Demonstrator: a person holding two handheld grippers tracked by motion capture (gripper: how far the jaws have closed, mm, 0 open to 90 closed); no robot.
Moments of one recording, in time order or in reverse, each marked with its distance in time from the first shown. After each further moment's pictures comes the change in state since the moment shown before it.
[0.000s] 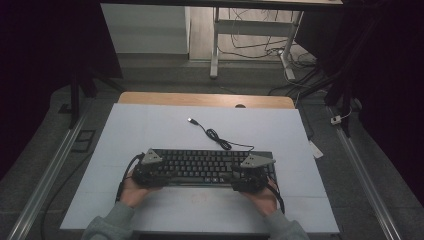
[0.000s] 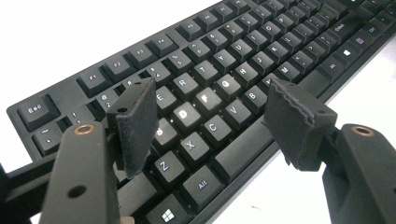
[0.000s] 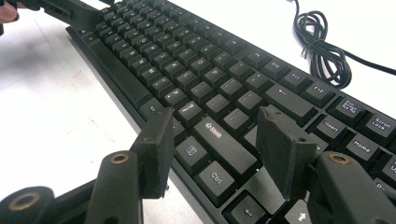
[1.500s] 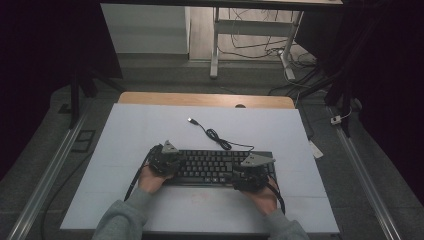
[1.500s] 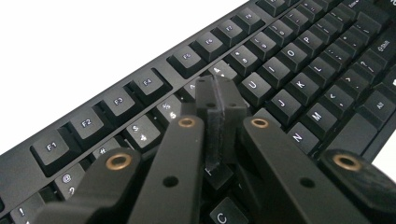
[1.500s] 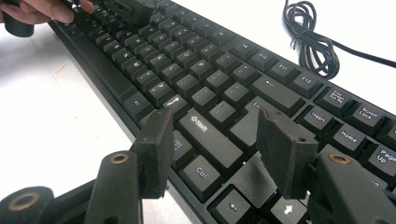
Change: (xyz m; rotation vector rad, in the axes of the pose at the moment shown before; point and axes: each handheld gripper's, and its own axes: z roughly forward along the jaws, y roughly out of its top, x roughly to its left) left arm 0.002 0.027 0.050 0.059 0.000 0.027; right arm -0.005 -0.003 0.003 0.025 -0.033 0.010
